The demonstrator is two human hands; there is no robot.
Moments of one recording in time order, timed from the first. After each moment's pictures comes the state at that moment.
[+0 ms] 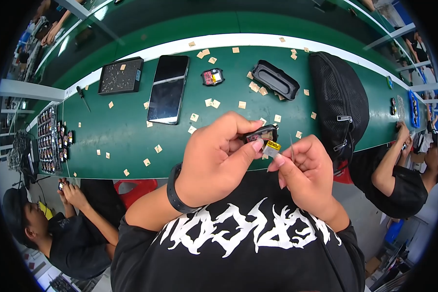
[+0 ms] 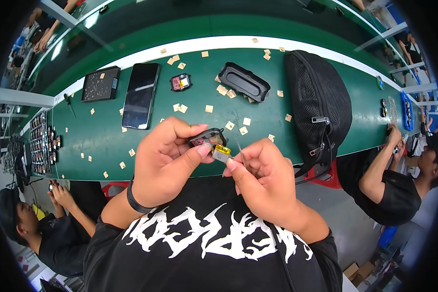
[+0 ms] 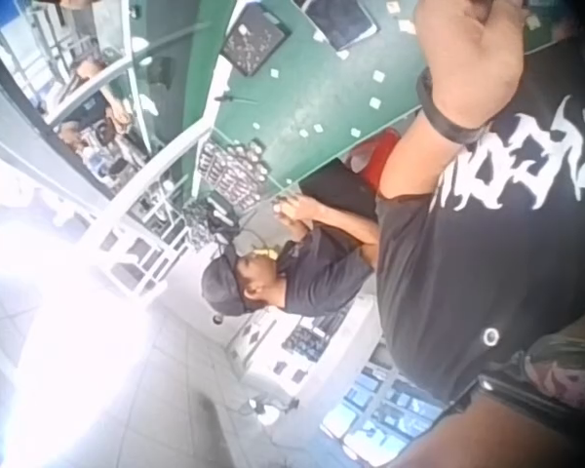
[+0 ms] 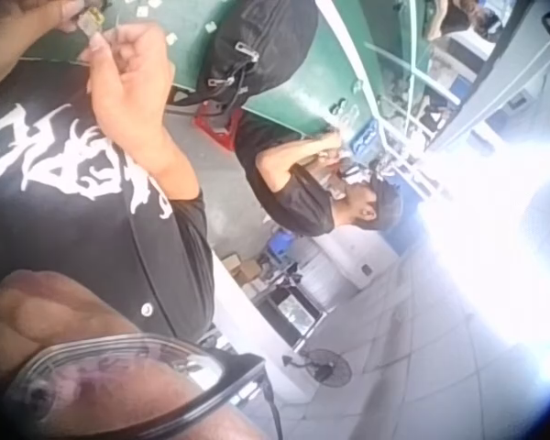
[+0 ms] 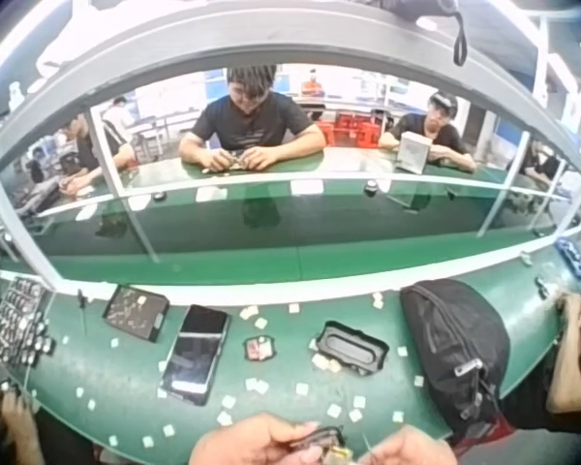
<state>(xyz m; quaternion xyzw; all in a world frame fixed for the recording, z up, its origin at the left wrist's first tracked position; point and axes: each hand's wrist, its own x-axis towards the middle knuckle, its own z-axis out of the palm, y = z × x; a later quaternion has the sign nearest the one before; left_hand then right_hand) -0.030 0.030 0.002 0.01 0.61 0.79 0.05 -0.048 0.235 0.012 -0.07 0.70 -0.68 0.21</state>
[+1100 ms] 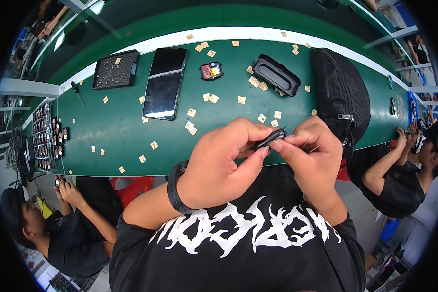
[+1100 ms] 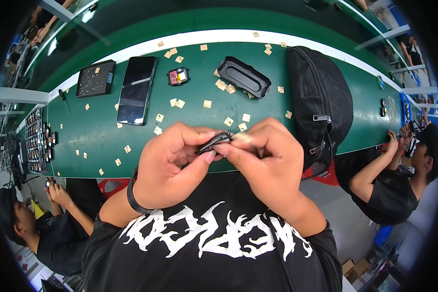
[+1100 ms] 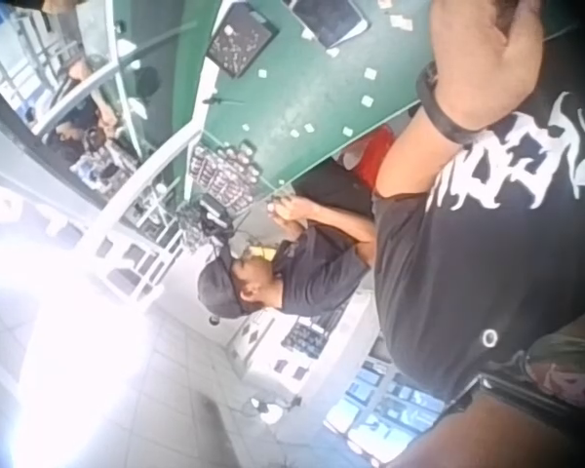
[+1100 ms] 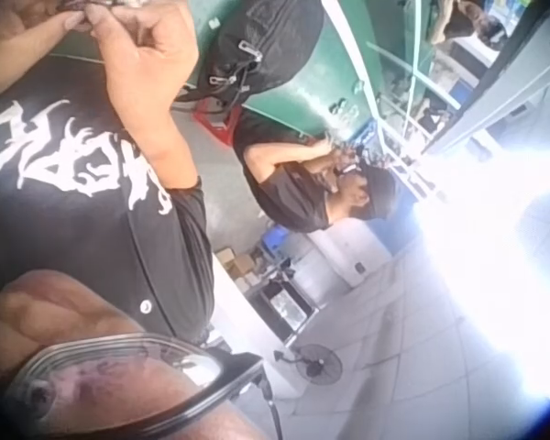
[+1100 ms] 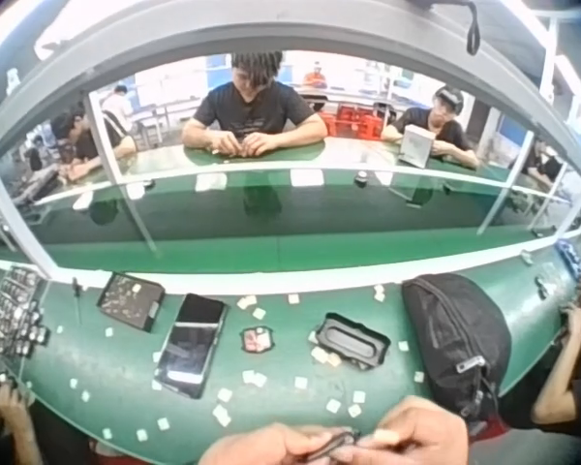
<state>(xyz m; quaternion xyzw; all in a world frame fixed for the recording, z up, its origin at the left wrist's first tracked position) -0.026 0.037 -0.008 0.07 0.63 0.77 0.06 -0.076 0.233 -0.002 -0.18 0.76 -0.62 0.03</state>
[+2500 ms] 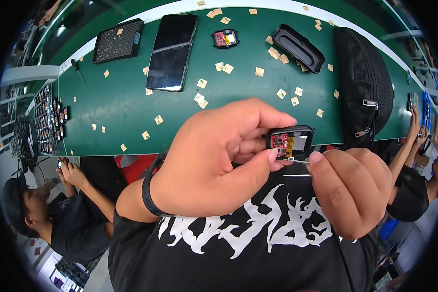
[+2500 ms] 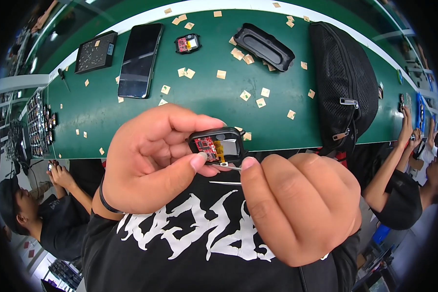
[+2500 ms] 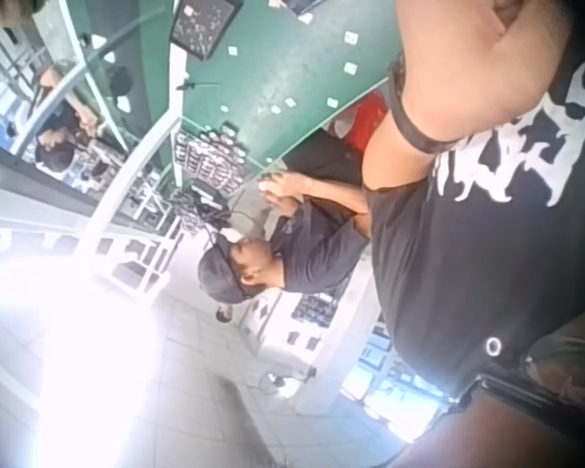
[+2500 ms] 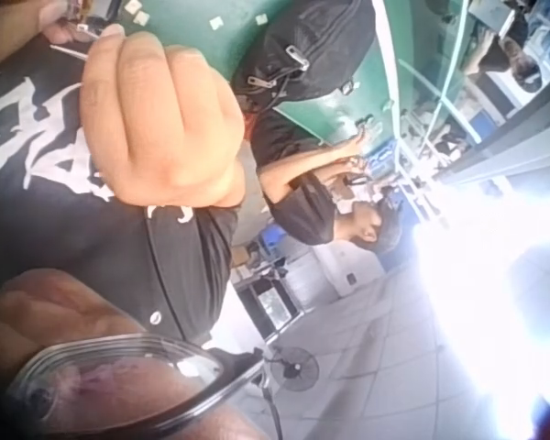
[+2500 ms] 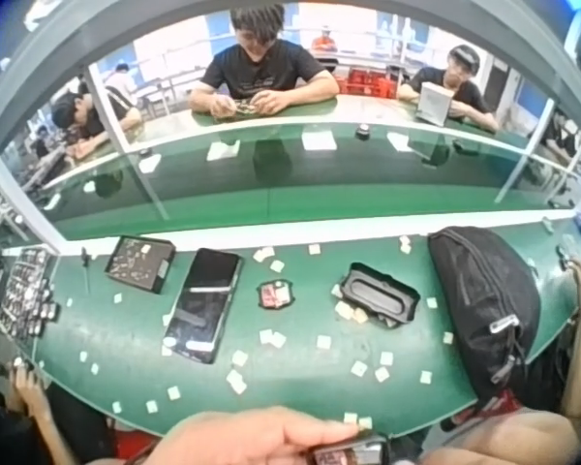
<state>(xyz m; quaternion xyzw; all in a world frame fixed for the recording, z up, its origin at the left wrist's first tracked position) -0.013 0.012 0.024 0.01 0.53 0.83 0.17 -0.074 0.237 0.049 -0.57 0.77 -0.20 -0.22</state>
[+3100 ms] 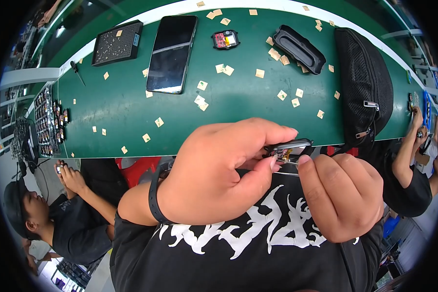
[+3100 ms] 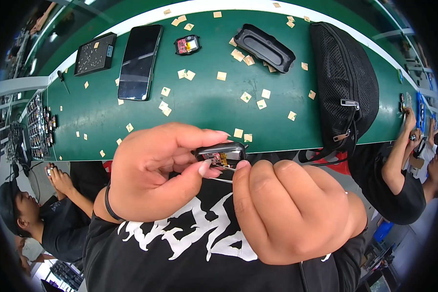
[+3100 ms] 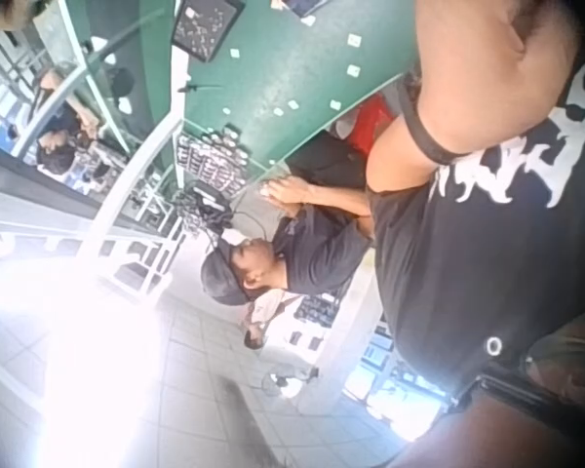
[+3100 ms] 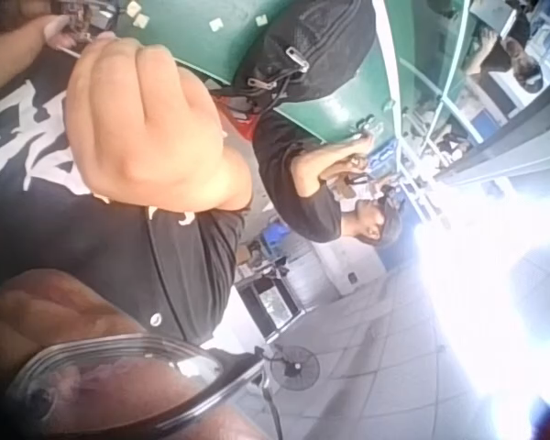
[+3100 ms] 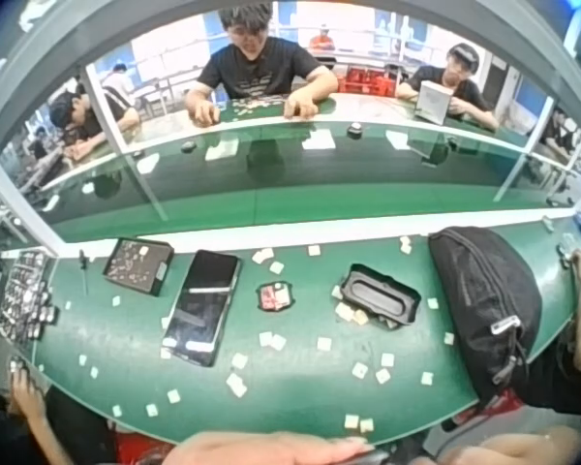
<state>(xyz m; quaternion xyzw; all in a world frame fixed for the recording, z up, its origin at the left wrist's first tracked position) -0.005 0.013 0.022 0.02 0.67 0.72 0.15 -0.071 0.233 0.056 -0.62 0.76 -0.12 -0.16</state>
